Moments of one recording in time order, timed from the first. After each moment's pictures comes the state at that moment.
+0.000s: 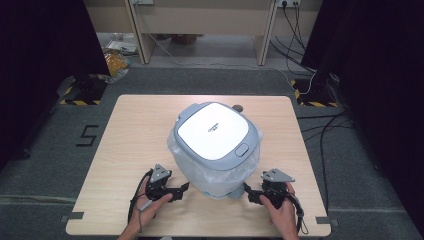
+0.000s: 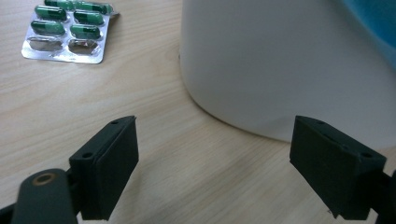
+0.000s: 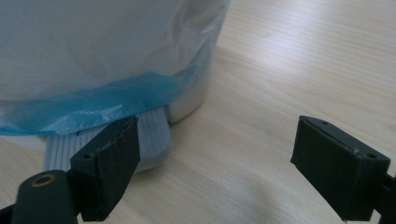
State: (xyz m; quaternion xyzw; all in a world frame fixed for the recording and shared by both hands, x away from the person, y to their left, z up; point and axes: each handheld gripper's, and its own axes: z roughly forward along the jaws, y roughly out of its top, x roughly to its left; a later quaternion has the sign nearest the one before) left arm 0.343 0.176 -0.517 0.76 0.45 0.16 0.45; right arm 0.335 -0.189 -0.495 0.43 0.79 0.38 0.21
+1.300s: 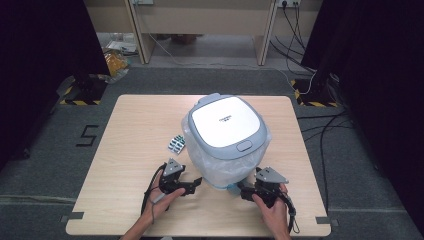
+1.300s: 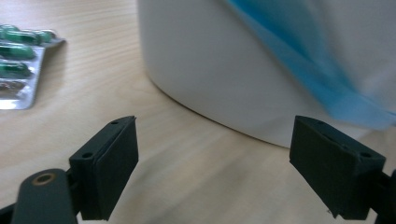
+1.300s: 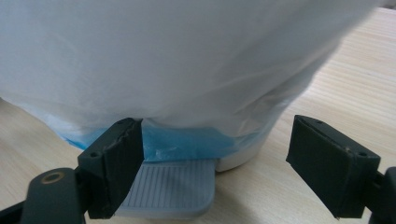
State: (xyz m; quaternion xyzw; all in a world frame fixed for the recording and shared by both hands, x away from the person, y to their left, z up) left arm 0.358 0.143 -0.519 0.76 0.41 0.14 0.48; right arm 0.333 -0.167 -0.488 0.42 0.77 0.41 0.24
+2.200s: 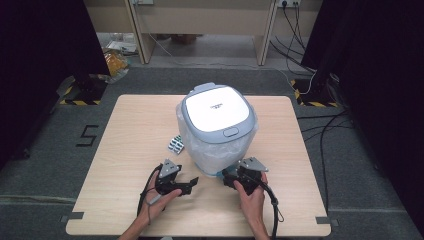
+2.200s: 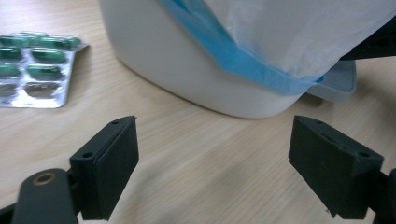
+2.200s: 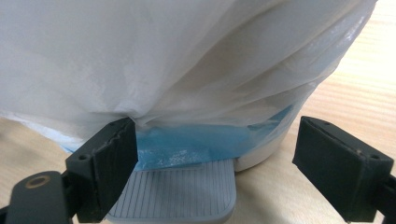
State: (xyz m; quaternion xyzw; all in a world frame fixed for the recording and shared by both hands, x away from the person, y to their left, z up) left arm 0.362 0.162 -0.518 0.76 0.42 0.16 0.47; right arm 0.370 -0.119 -0.500 0.48 0.73 0.42 0.25
